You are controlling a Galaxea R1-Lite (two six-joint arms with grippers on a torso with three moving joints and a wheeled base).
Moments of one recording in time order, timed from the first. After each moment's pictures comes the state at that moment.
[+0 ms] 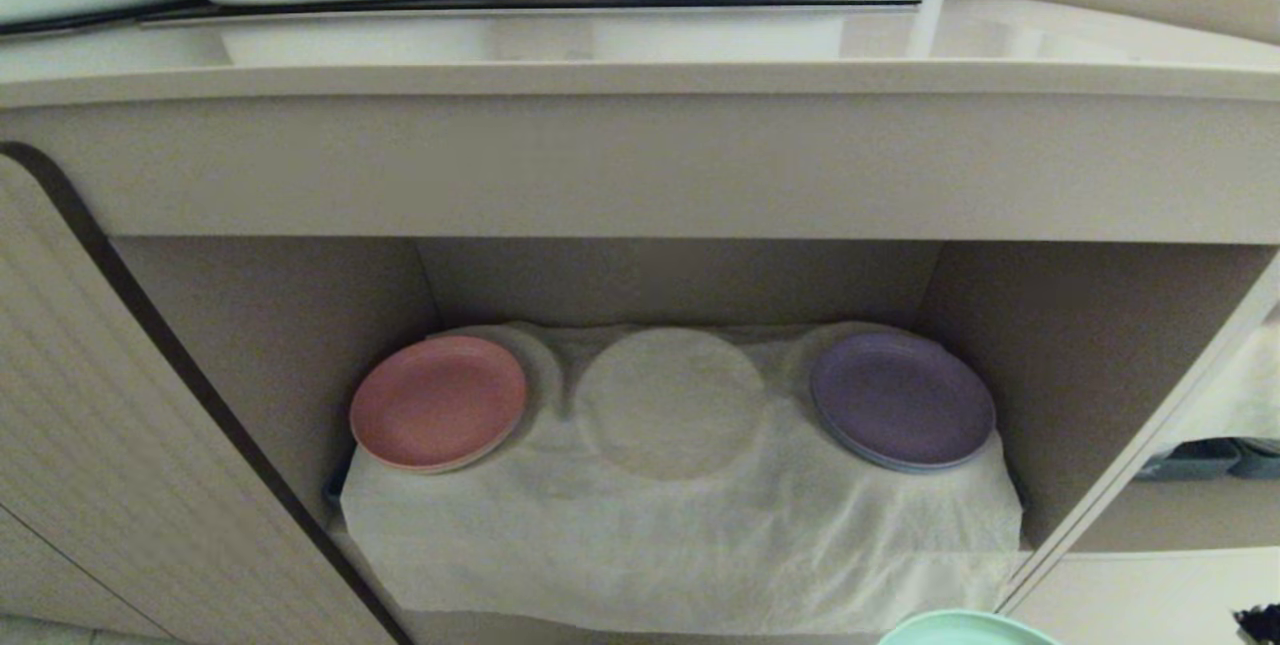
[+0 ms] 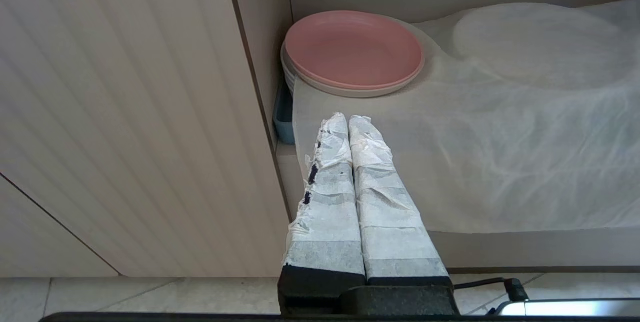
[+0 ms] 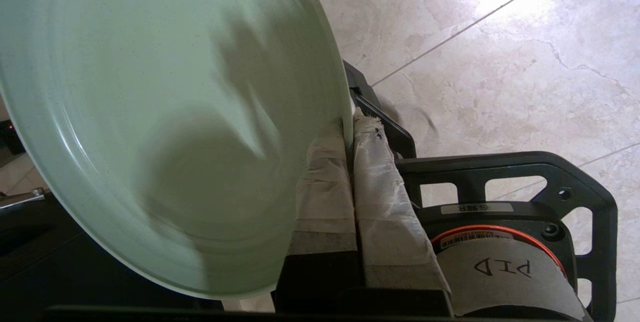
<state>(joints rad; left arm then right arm) 0.00 0.00 0.00 0.00 -0.02 0.06 0.51 1.03 -0.22 0.29 -0.08 0.75</state>
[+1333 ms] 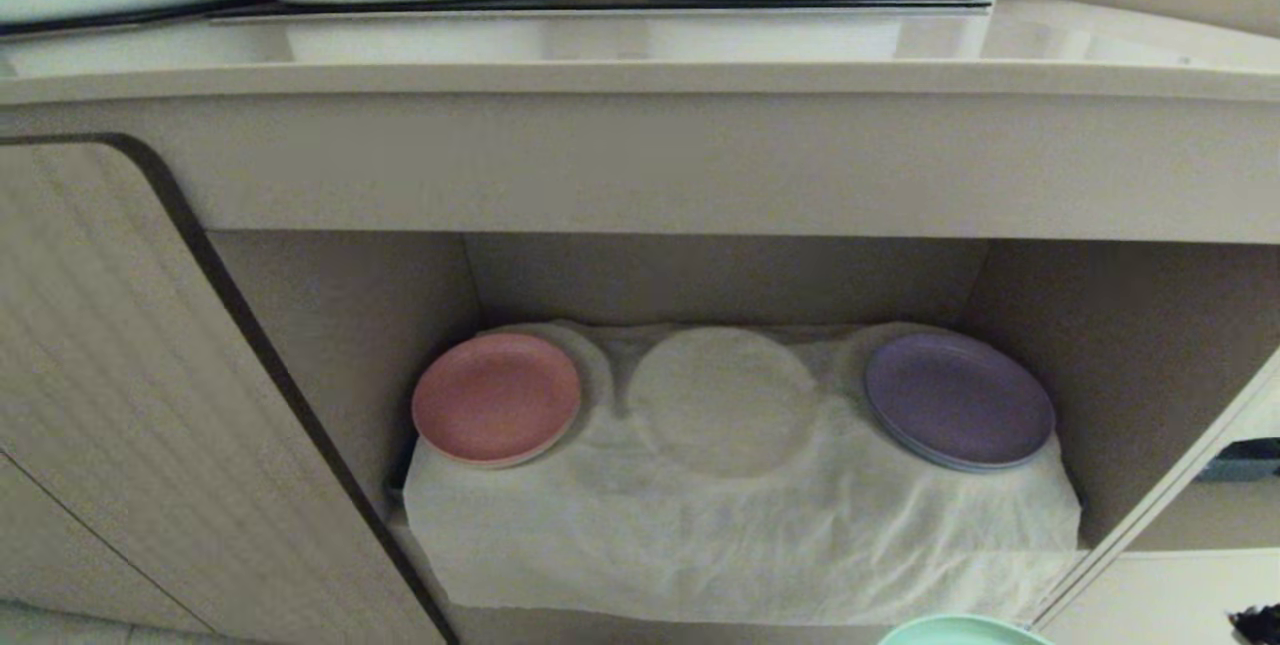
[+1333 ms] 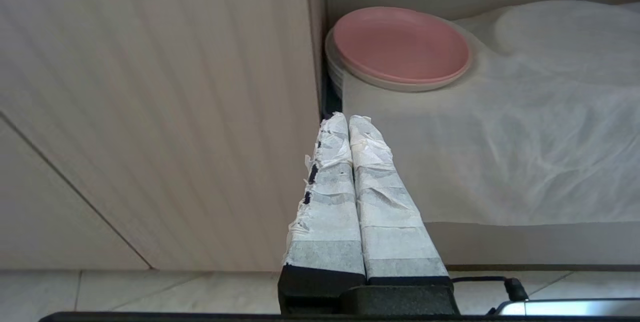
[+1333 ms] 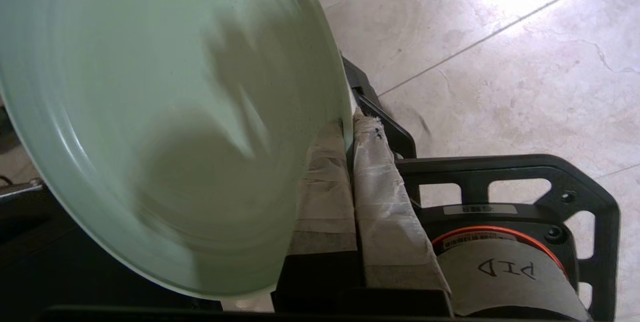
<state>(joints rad) 0.00 0.00 0.00 0.00 -0.02 0.06 0.54 1.03 -0.22 0.28 -0.08 0.75</state>
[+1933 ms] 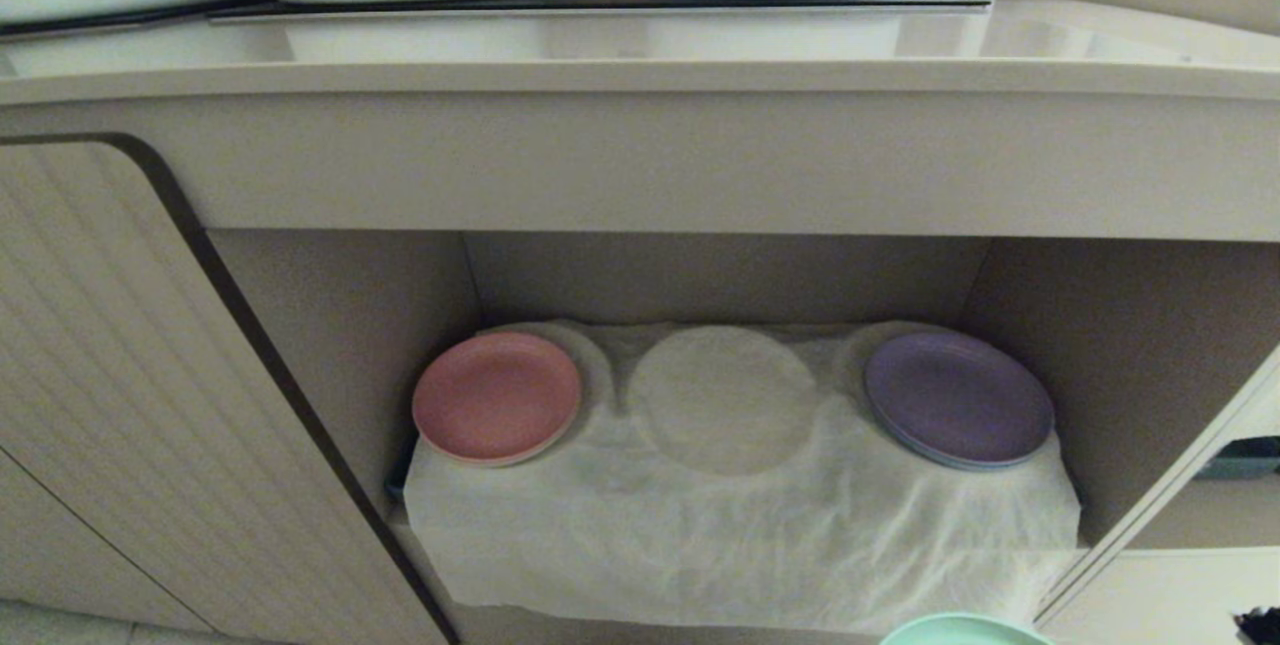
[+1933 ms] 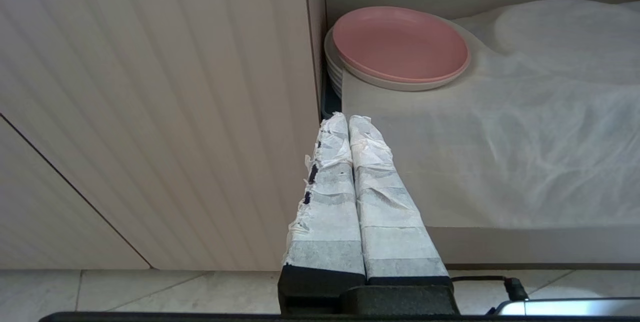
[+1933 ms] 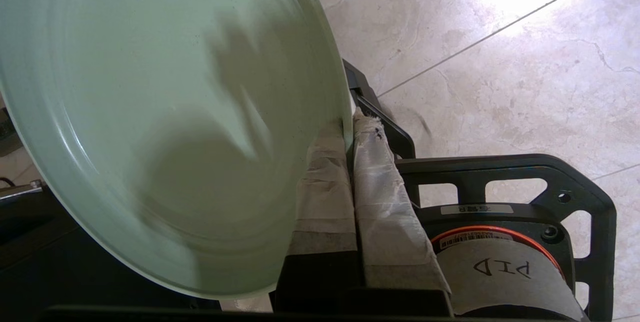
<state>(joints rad) 0.00 0.00 0.00 0.00 -0.02 0.06 0.54 1.02 -0.22 0.29 -0.08 0.75</state>
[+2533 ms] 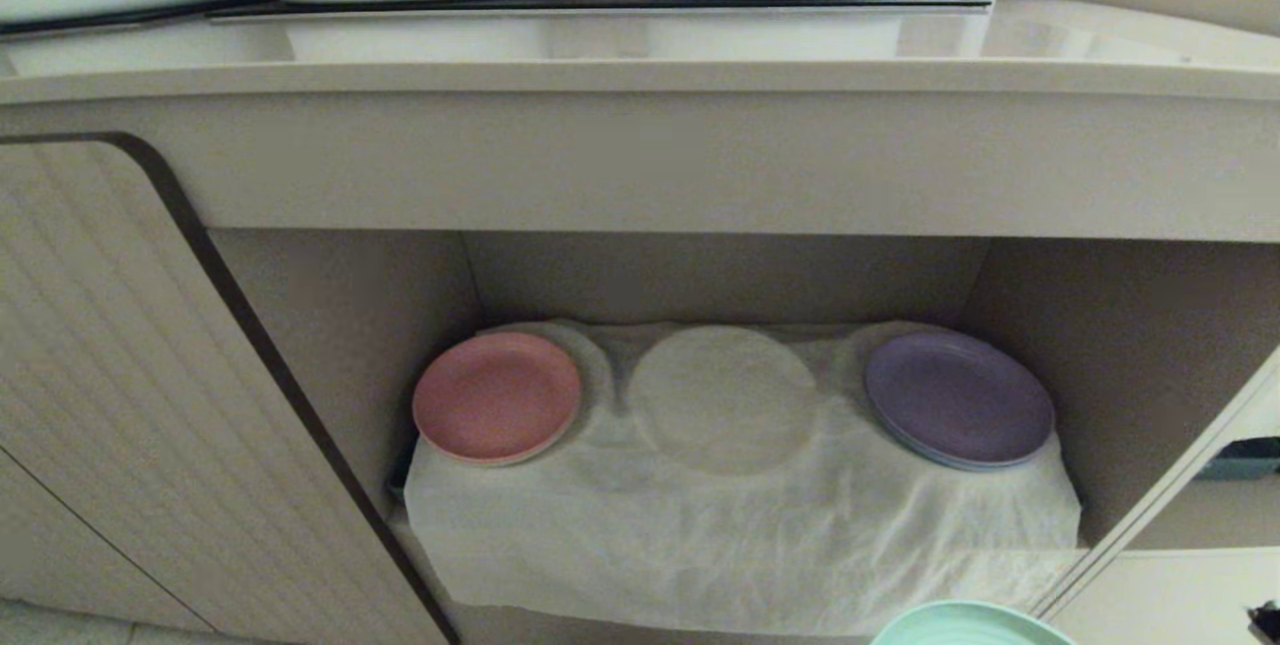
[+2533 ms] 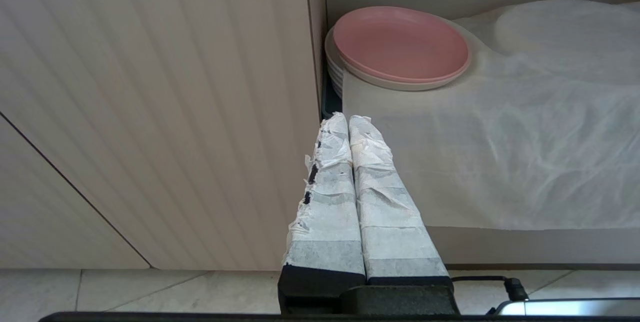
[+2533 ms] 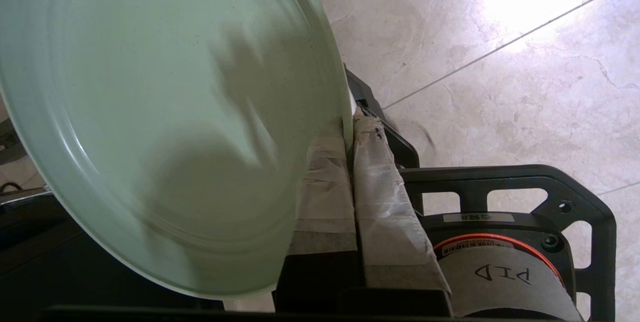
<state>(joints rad) 0.00 0.00 0.00 0.00 -0.02 0.05 0.54 0.98 -0.23 0.29 -0.09 0.74</state>
